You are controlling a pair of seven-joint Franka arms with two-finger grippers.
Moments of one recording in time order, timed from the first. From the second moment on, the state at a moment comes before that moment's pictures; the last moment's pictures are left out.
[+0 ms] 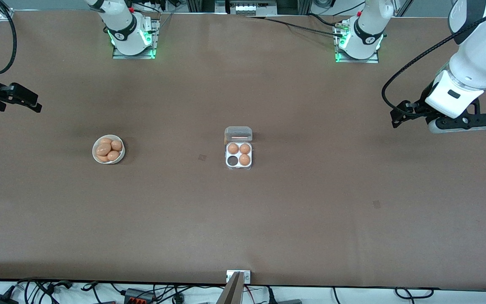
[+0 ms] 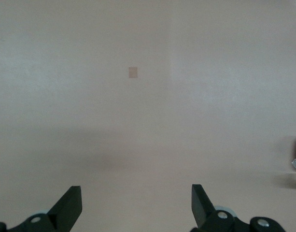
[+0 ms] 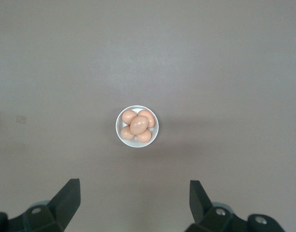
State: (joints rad) left arm 0.05 -0.03 -0.17 -1.82 0.02 1.84 -0.24; right arm 0.03 -0.01 -0.09 -1.67 0.00 1.66 -0.03
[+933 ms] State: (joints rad) left arm 0.05 -0.03 -0.17 -1.82 0.02 1.84 -0.24; right arm 0.03 0.17 -0.09 -1.70 0.00 1.67 -0.06
